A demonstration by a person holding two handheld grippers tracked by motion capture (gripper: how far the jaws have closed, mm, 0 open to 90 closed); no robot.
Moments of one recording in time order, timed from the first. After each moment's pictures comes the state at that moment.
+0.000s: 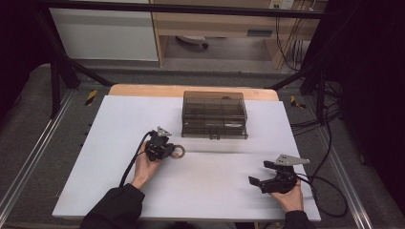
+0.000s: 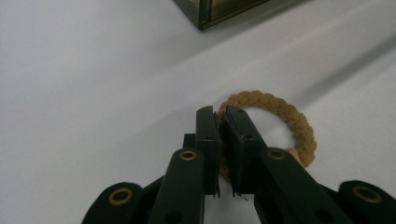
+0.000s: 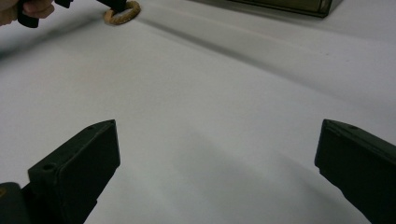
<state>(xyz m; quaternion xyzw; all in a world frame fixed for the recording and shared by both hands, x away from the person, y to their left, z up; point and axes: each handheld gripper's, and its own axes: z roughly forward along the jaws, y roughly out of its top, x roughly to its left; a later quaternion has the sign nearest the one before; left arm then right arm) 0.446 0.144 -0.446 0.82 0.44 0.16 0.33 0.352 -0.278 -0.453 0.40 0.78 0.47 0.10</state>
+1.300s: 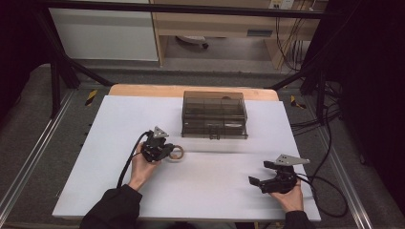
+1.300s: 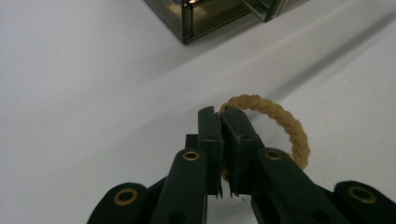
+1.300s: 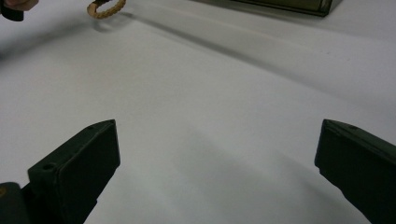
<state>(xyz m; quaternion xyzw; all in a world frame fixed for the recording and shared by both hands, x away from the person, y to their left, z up) 0.431 0.152 -0.428 0.83 0.41 0.15 0.35 0.352 -0.278 -0.453 0.40 0.78 0.47 0.09</state>
